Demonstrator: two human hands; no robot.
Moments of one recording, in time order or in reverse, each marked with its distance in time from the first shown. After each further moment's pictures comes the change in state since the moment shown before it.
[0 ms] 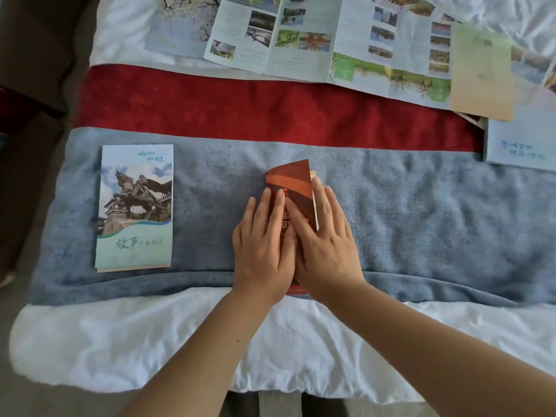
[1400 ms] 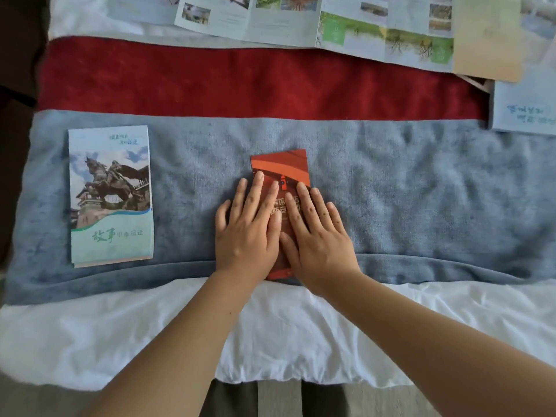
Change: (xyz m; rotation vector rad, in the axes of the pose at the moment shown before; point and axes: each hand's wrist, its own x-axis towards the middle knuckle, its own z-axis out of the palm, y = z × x) left_hand 0.012 -0.037 0.029 0.405 -0.030 0.100; right_hand -0.018 0.028 0.041 -0.149 -0.221 0.039
